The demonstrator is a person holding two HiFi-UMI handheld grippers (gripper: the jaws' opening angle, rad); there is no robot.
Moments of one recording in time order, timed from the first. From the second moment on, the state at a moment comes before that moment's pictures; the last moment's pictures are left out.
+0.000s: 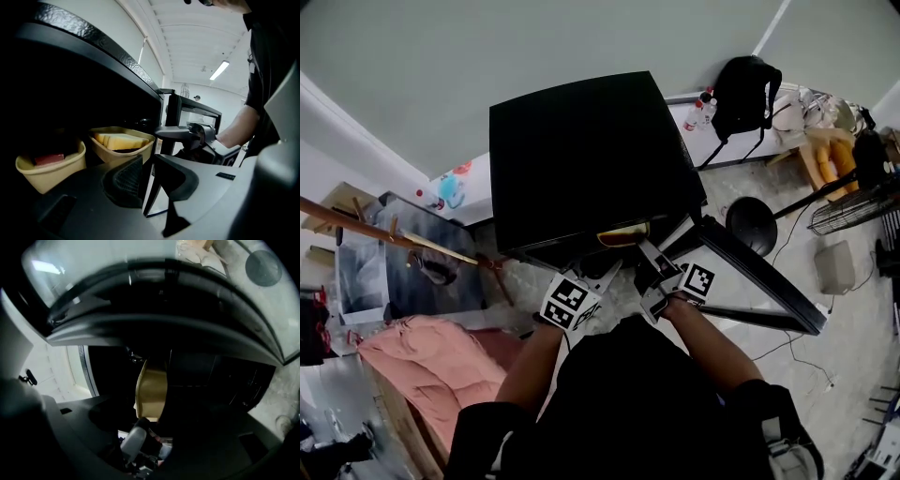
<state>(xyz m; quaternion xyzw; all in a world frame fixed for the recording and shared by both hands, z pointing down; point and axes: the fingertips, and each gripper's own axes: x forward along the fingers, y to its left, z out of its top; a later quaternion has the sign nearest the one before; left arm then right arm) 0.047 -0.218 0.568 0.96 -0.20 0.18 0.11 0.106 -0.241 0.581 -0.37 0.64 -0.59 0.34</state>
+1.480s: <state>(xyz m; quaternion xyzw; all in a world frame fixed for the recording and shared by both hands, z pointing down) 0.055 -0.231 0.561 0.95 -0.25 0.15 0.13 0.121 -0.174 0.531 -0.39 0.73 -0.49 0.27</state>
